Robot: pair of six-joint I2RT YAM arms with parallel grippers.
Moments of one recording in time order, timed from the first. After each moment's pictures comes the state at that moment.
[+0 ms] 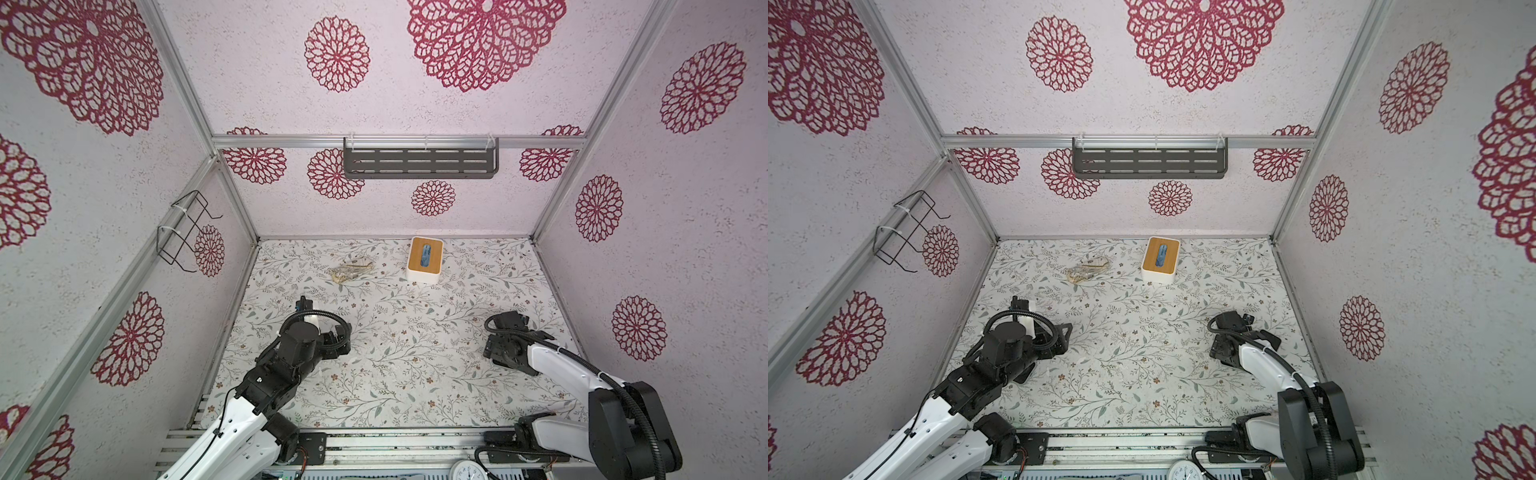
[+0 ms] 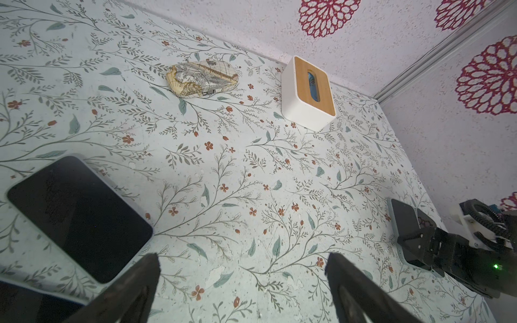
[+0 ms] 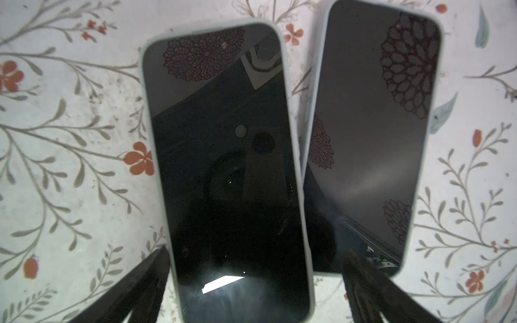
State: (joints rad) left arm -0.57 0.67 0.59 -0.46 -0.19 -0.59; right arm 0.23 1.25 0.56 -0.59 0.34 0.62
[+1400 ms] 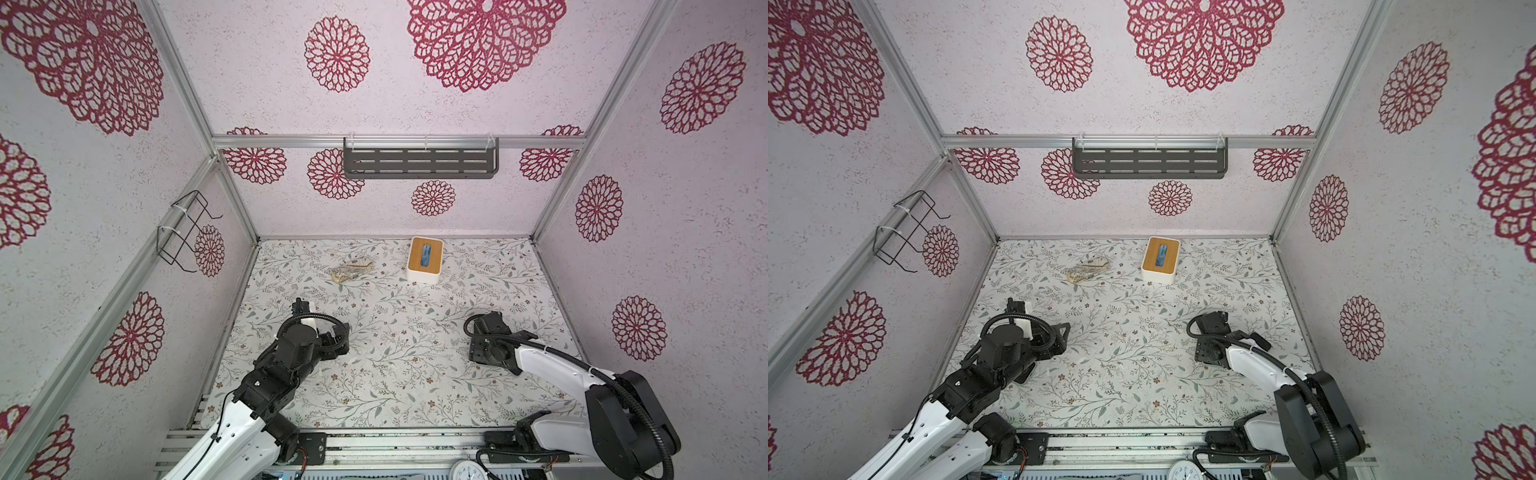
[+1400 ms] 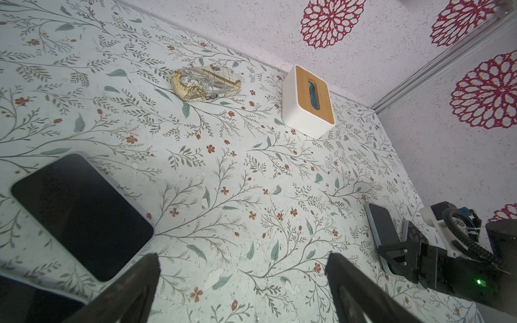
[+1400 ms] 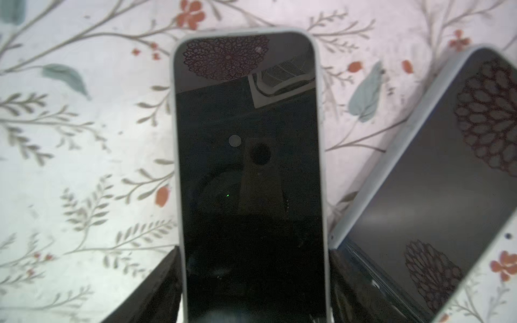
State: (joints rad) left arm -0.57 0.65 0.57 -0.44 -0.20 -0.62; right arm 0.44 1.27 0.58 -0.52 0.23 0.57
